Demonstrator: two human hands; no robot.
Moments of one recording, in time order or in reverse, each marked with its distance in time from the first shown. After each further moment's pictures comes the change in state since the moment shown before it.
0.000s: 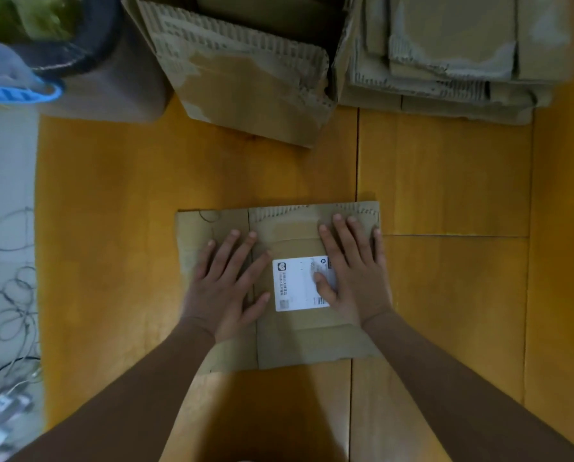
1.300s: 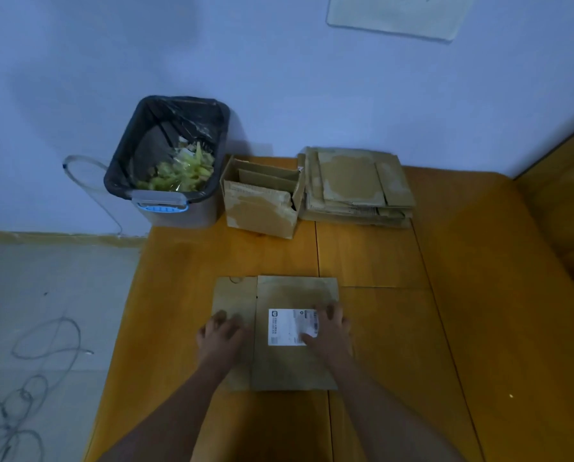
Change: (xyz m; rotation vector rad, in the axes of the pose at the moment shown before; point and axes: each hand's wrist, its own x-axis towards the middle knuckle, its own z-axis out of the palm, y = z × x) left_hand -0.061 0.033 -0.056 -0.816 -0.103 -0.875; right_hand -0.055 -0.042 -0.046 0.379 -0.312 0.549
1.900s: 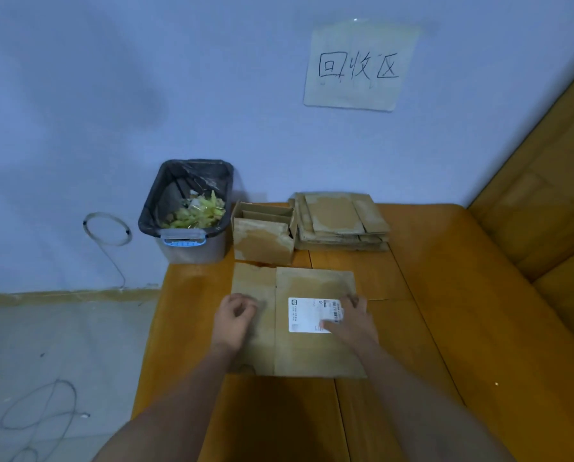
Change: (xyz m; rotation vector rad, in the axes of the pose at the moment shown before) left_hand -0.055 0.071 -0.078 -0.376 0.048 0.372; right_hand -0.061 -0.016 -0.085 0.155 0.190 0.046
